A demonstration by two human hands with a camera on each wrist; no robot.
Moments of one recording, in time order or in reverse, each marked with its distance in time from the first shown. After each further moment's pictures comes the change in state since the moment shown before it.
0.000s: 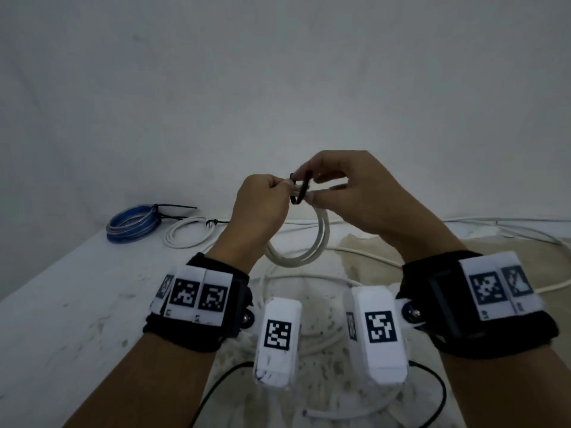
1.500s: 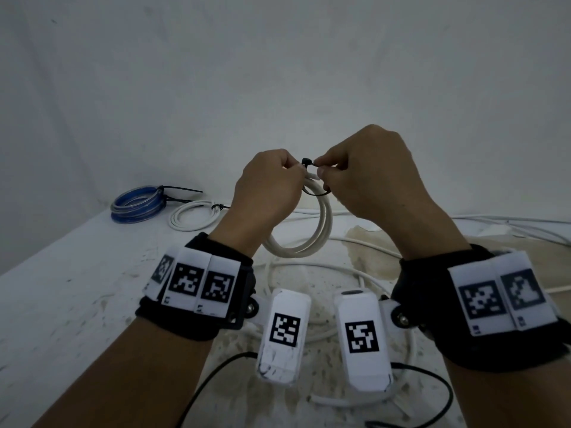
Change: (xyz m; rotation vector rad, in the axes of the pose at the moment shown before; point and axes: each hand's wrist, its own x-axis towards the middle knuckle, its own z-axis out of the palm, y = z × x) left_hand -0.002 -0.001 -0.005 0.170 0.042 0.127; right_hand -0.003 -0.030 0.013 -0.448 0.198 0.084
